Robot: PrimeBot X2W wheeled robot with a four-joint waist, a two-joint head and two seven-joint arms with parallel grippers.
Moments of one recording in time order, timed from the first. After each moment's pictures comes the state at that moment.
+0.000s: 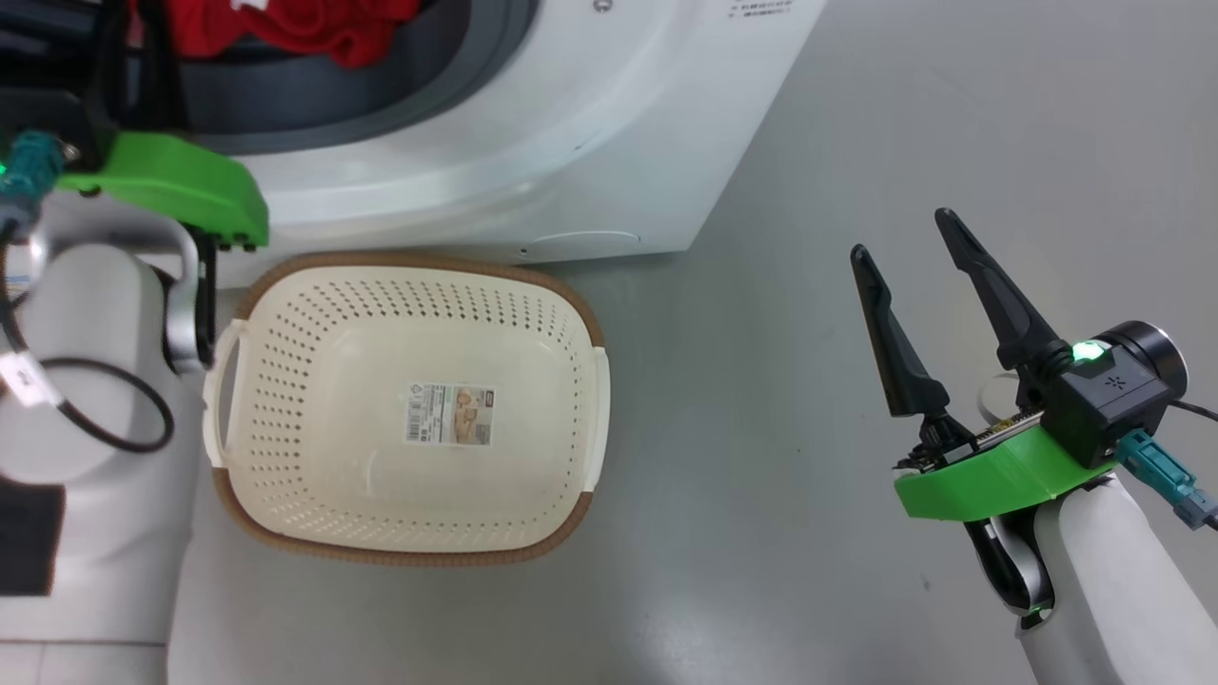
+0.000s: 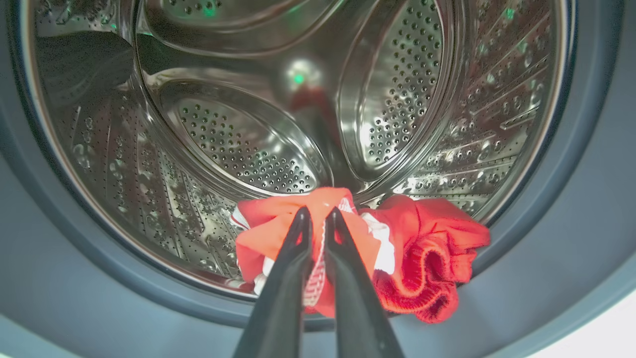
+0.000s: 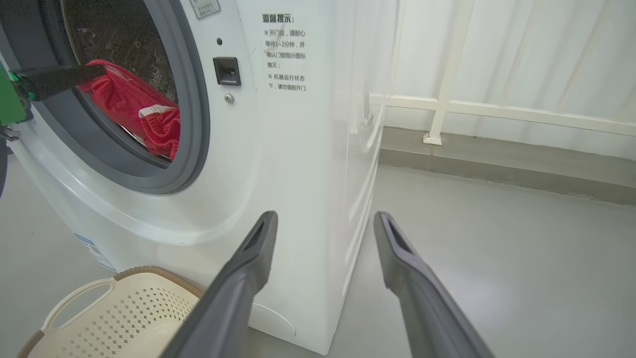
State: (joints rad) left arm -1.01 0.19 -0.13 0.73 -0.15 0.06 -0.25; right arm -0.33 -0.12 0.14 0.10 0.21 0.13 -0.26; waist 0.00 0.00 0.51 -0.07
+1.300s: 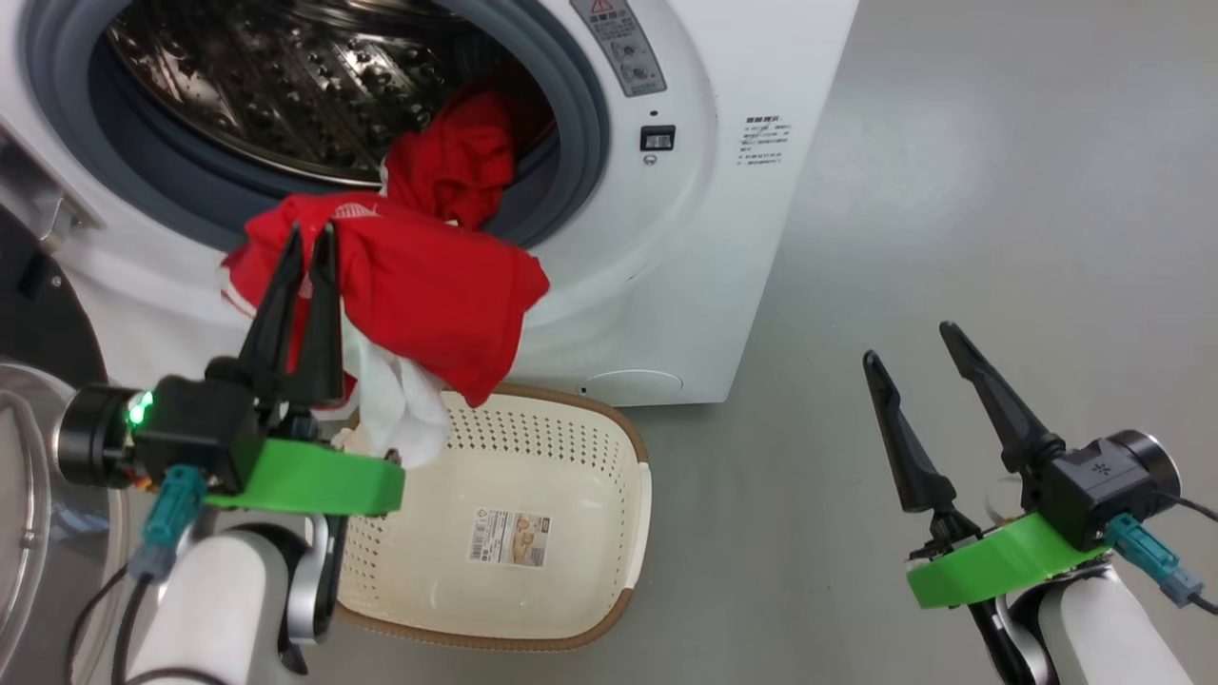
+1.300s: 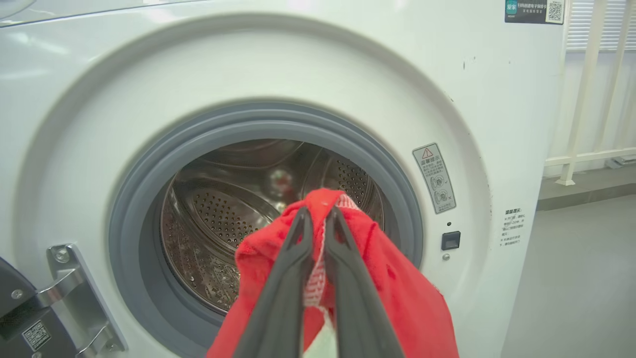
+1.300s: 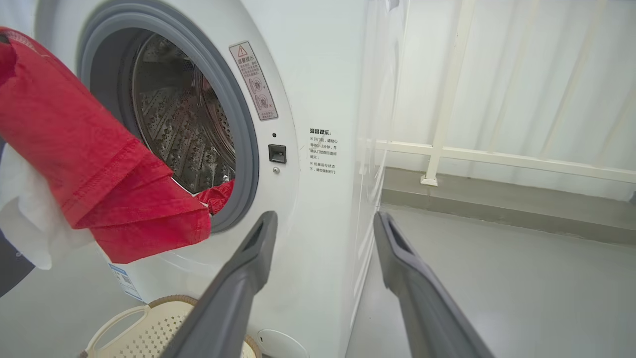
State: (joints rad) left arm -0.45 0.14 -0.16 0.09 -0.15 0.09 -0.18; right arm -0.17 -0.12 0.11 0.11 0.21 0.13 -0.26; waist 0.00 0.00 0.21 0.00
